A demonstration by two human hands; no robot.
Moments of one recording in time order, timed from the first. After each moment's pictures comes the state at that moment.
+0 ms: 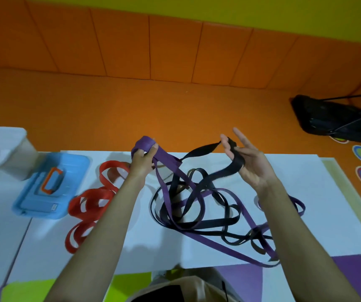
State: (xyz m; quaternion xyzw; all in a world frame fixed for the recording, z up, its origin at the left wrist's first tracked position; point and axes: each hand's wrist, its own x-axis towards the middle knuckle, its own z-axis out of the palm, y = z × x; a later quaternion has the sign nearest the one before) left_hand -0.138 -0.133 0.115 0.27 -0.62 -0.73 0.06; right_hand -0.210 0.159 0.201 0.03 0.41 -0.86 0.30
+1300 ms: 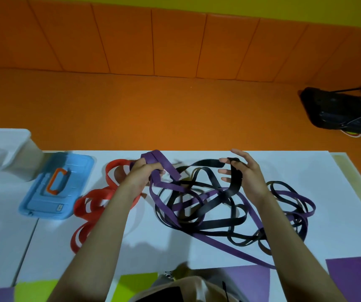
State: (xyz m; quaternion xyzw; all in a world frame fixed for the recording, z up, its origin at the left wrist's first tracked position) left_hand -0.117 -0.146 0.102 0.31 -0.62 -0.72 -0.07; right_hand -0.198 0.163 0.141 0.03 0.67 -0.72 0.19
